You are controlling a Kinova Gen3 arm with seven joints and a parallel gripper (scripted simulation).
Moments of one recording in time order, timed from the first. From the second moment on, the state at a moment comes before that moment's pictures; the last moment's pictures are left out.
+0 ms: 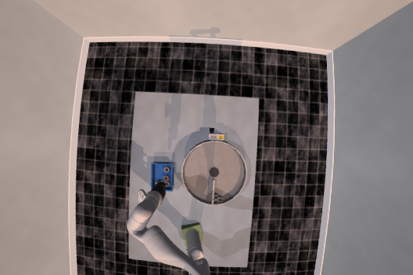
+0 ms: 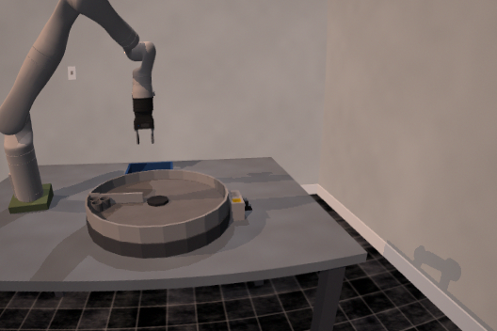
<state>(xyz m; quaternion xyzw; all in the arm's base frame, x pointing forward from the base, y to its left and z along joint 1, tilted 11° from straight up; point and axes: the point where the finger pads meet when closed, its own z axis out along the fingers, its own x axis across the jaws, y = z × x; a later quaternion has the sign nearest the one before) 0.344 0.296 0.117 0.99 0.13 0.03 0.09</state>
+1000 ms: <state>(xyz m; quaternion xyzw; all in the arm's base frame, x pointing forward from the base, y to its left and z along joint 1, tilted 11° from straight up) 0.346 0.295 0.120 0.95 0.30 0.01 0.10</state>
